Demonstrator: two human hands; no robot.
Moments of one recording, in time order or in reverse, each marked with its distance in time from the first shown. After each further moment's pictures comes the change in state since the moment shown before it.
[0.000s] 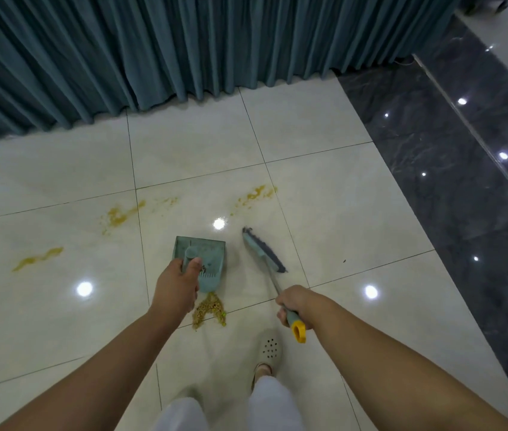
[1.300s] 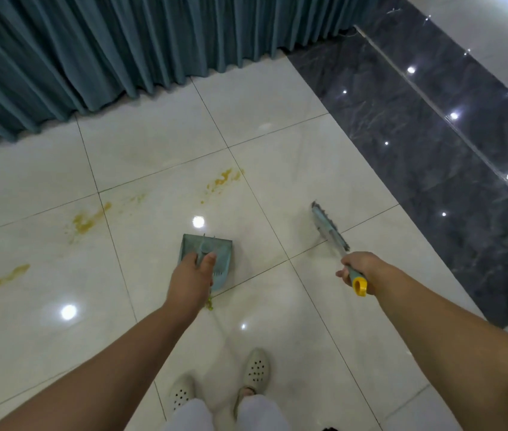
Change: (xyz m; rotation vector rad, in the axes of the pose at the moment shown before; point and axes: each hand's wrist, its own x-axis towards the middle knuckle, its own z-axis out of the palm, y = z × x) left_hand -0.058 -0.044 0.072 0.248 -0.131 0.132; right_hand -0.003 0.103 -0.165 0.443 0.313 -0.165
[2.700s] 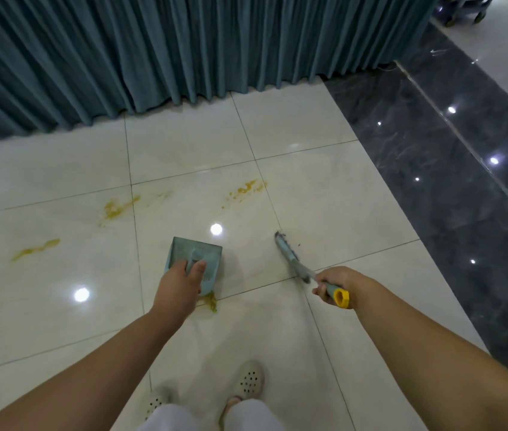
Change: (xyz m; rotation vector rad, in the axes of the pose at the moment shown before) left_hand -0.034 -0.031 -0.019 -0.046 0.153 -0.019; right_hand -0.036 0.004 0.036 -0.186 -0.268 0.041
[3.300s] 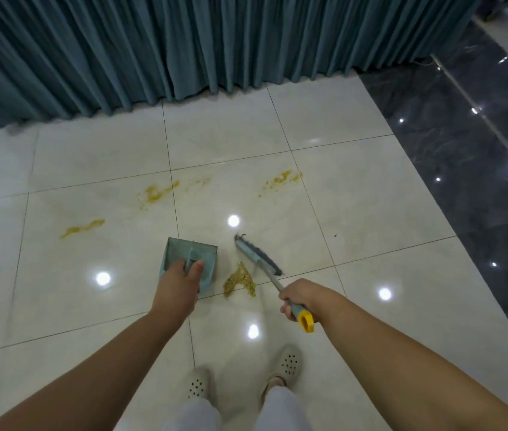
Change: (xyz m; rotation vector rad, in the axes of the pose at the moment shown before) left_hand 0.003 -0.116 -0.157 -0.085 0.034 -0.061; right_hand -0.050 0.087 0.241 -0.270 -0.103 0.048
